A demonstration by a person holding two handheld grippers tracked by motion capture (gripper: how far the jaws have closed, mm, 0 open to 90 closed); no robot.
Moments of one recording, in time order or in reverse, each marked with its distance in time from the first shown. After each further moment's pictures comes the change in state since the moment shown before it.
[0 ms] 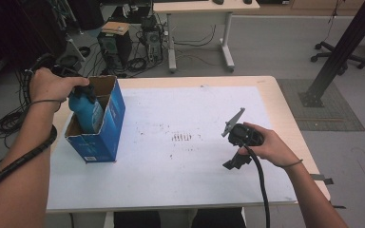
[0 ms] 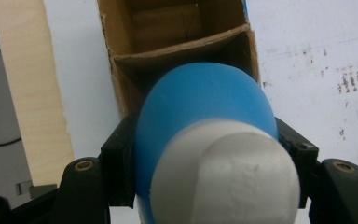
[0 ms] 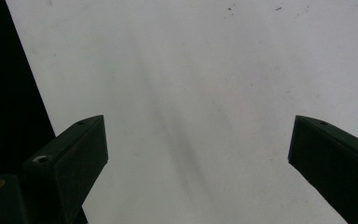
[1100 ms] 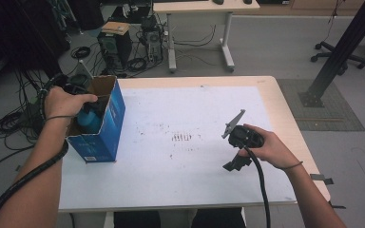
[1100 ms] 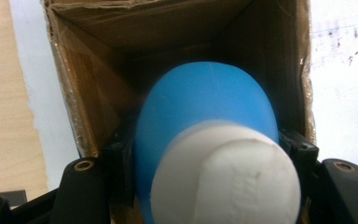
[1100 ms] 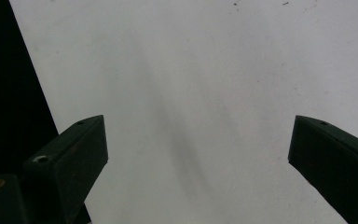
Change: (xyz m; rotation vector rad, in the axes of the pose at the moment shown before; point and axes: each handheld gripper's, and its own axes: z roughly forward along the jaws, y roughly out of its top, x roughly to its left) left arm -0.002 -0.012 0.052 0.037 -0.005 -0.018; right arm 0.002 -0.003 0.002 0.001 0.007 0.006
